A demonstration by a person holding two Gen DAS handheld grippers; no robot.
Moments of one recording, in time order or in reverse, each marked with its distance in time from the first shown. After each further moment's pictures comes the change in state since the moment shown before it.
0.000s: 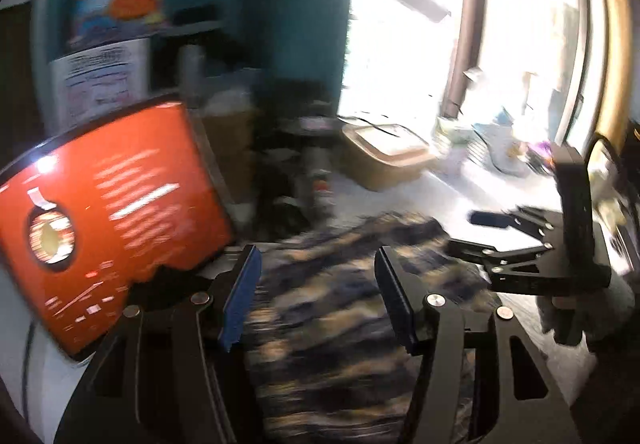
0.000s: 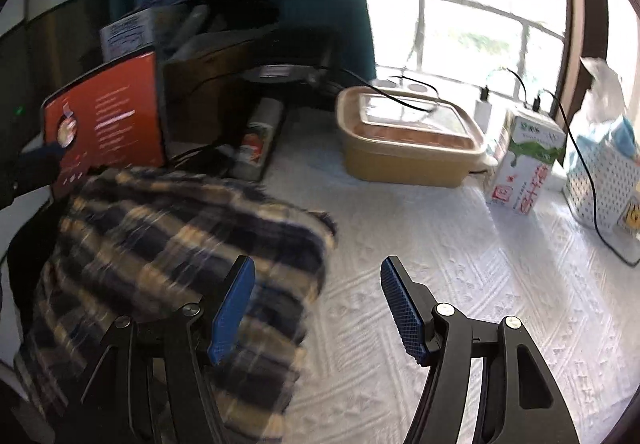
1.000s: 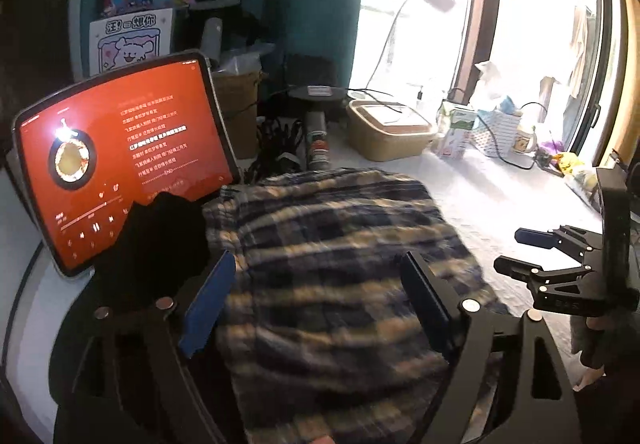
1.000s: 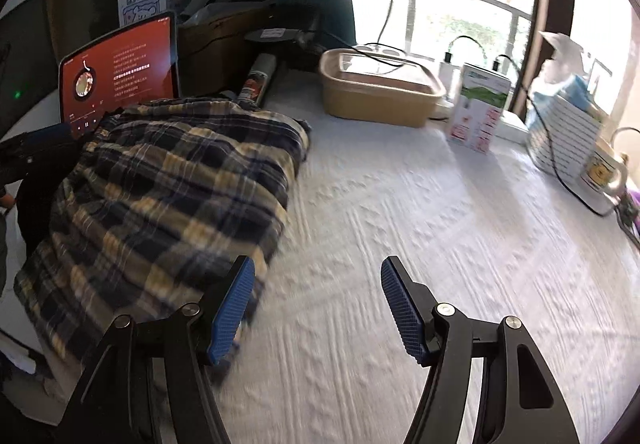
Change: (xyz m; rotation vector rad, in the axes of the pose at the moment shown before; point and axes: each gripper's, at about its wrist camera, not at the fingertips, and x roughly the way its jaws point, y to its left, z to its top) left arm -0.023 -0.037 -0.051 -0.110 0.009 0.080; right arm -0.065 -0.012 -0.069 0.035 0.077 -0.064
